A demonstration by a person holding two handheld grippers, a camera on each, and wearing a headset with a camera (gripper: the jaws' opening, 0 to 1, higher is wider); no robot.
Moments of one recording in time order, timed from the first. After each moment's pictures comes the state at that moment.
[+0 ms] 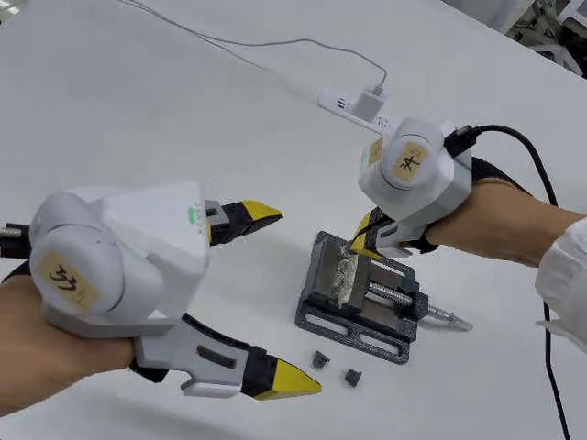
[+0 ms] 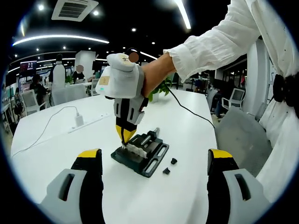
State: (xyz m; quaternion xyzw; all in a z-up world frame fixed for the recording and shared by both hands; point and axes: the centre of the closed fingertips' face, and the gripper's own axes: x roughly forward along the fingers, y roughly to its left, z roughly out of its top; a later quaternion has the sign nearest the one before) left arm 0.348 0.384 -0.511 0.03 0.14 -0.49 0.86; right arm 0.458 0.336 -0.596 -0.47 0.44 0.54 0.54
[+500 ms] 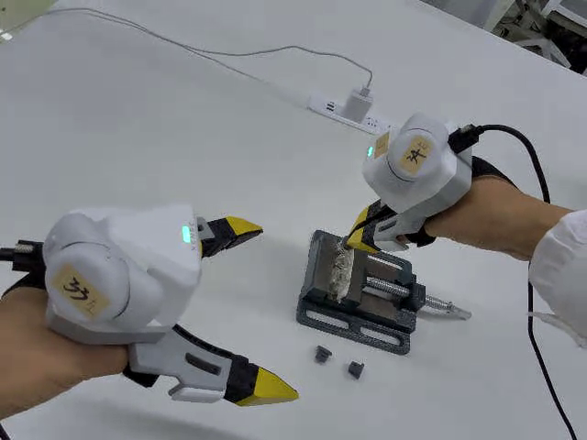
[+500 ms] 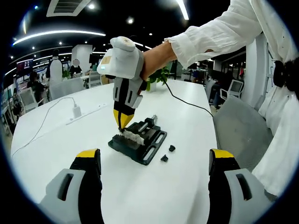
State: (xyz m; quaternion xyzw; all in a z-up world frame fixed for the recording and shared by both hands) left arm 0.338 0.388 -0.536 0.06 0.18 -0.49 0.85; right arm 0.460 0.336 -0.593 -0.45 0.41 0.56 0.56
